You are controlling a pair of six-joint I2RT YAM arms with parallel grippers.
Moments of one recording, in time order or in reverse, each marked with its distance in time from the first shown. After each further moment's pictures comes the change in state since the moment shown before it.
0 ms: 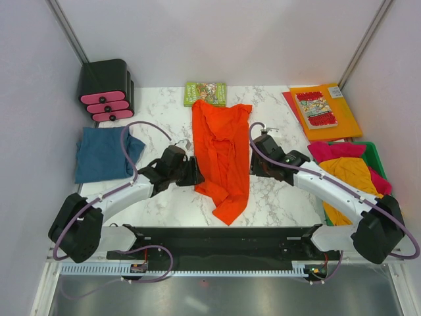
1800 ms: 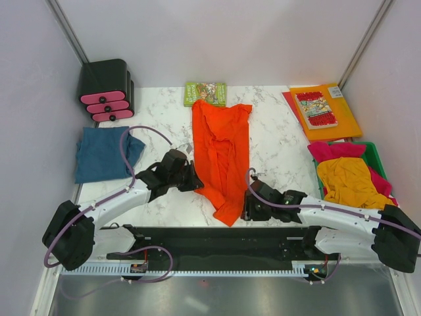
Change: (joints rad) left arm -0.064 -0.078 -0.011 -0.045 0.036 -0.114; right arm 0.313 -0.203 -0.440 0.150 -0.214 0.227
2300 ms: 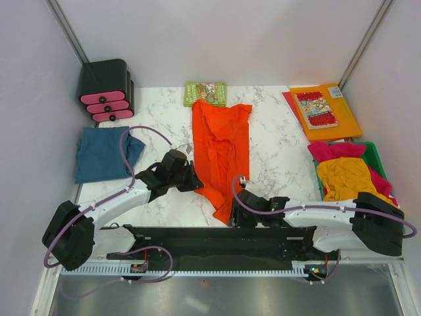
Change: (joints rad) left arm 0.000 0.000 0.000 -0.005 -0.010 0.000; right arm 0.150 0.159 -0.029 0.223 0.003 0.166
